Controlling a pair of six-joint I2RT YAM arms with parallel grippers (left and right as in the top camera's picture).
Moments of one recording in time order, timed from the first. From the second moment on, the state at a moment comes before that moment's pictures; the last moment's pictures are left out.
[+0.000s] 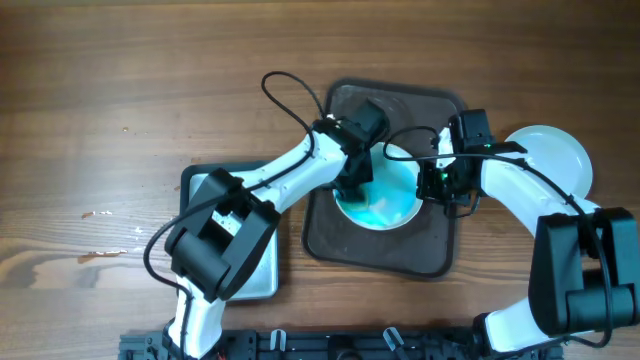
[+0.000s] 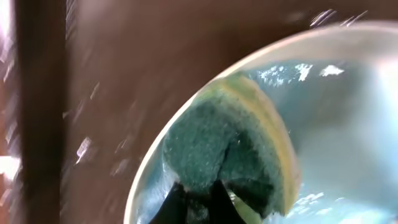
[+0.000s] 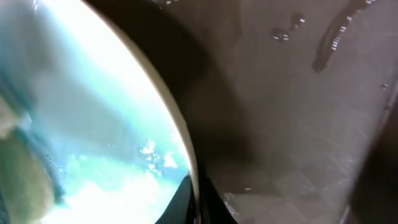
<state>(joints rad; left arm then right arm) -0.71 2.07 1.43 -0.70 0.02 -0.75 0.10 1.70 0.88 -0.61 -0.28 0.27</state>
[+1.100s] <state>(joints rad) -0.78 2.08 1.46 -0.76 0.04 -0.75 0.10 1.70 0.89 -0.62 -0.27 0.30</state>
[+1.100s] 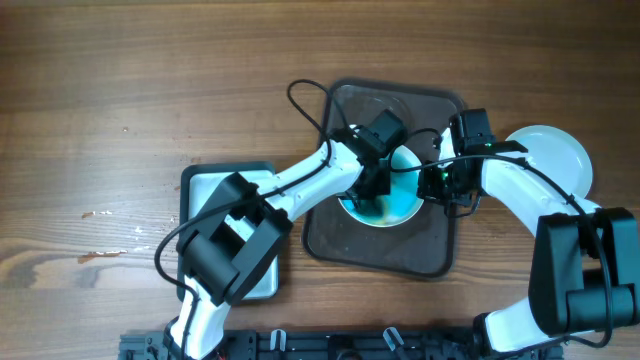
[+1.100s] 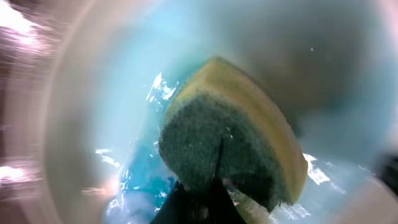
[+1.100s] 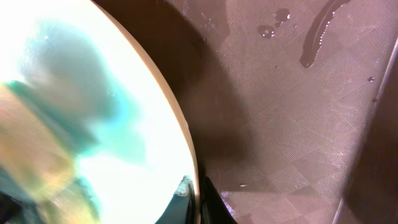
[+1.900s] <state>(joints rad) -0.74 2.11 1.41 -0.39 0.09 -0.84 0.09 1.70 0.89 -0.62 -0.26 0.31</state>
